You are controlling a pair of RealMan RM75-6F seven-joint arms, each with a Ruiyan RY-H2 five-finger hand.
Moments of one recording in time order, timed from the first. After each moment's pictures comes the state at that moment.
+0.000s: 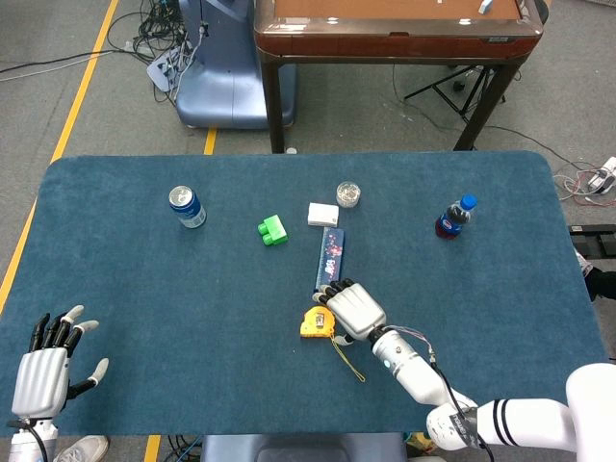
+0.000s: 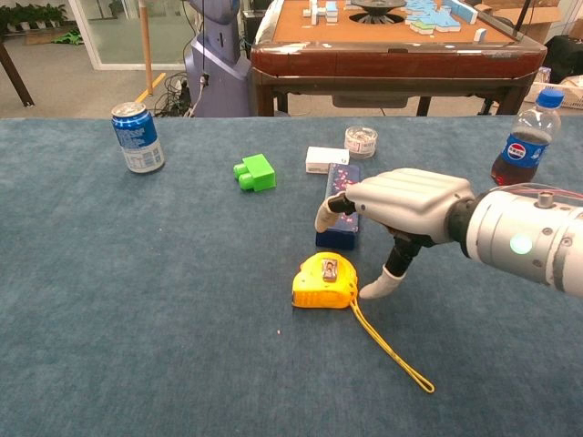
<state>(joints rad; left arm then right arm) 0.00 -1.32 -0.03 -1.66 1.52 1.59 0.17 0.78 -1.57 0.08 -1.67 -1.02 0.92 -0.67</state>
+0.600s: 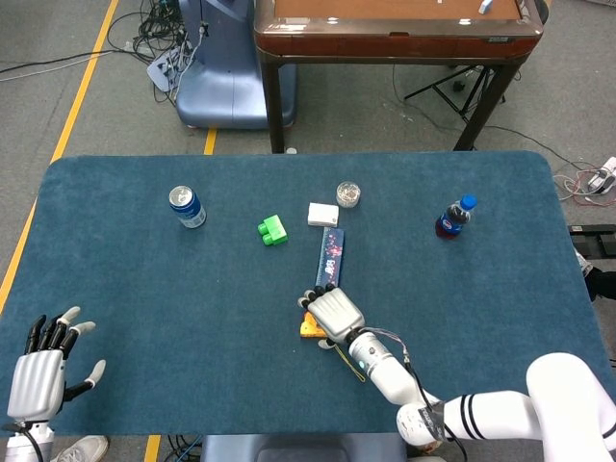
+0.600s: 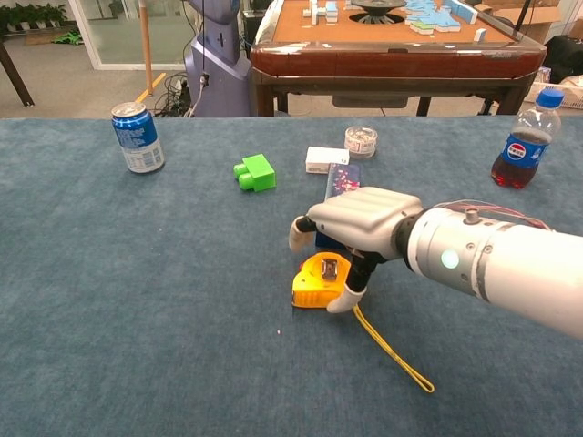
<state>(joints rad) 0.01 -1.30 -0.03 -1.66 1.53 1.61 0.15 0.88 -1.69 0.09 -1.63 -0.79 0.94 -0.84</state>
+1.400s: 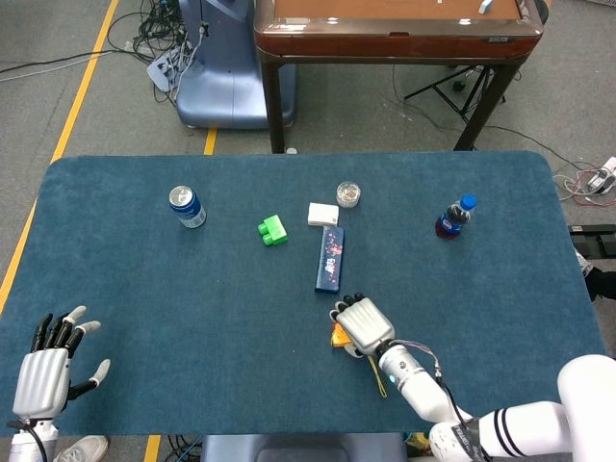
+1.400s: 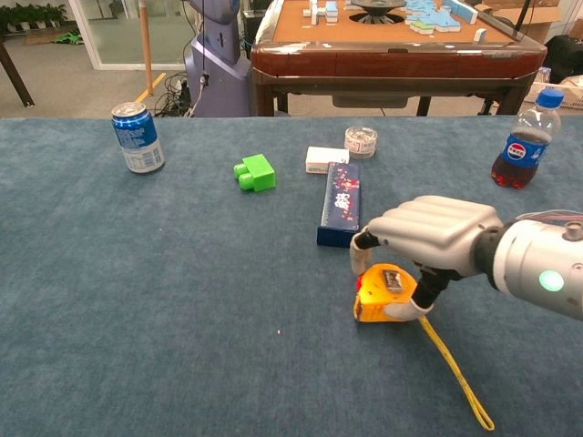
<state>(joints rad) 0.00 -1.32 -0.03 -1.65 1.53 1.59 0.15 0.82 -1.54 -0.05 -1.79 -0.85 1.06 -0.84</state>
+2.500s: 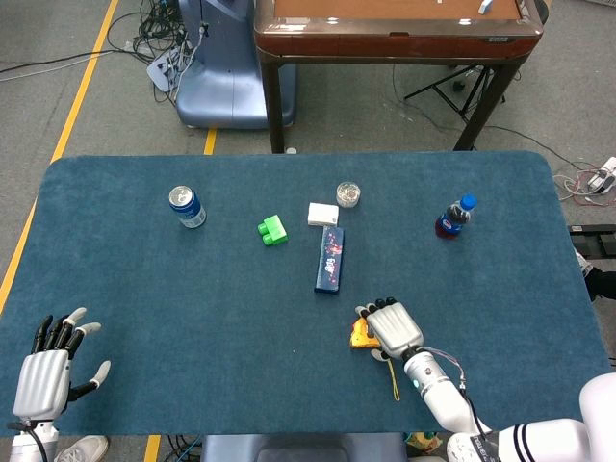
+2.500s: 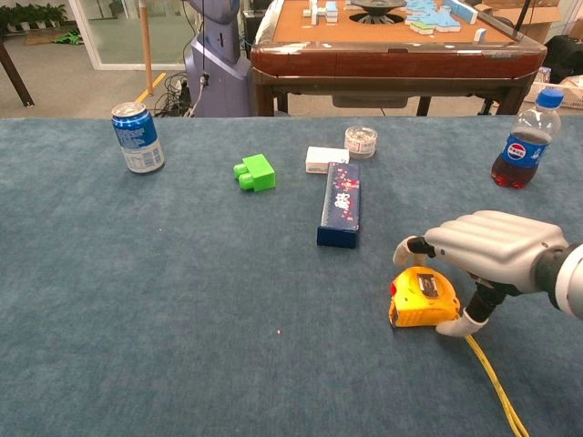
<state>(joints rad) 0.01 -1.32 -0.02 -1.66 1.53 1.59 0.15 0.71 -1.52 -0.08 -1.78 -0.86 1.11 -0.80</state>
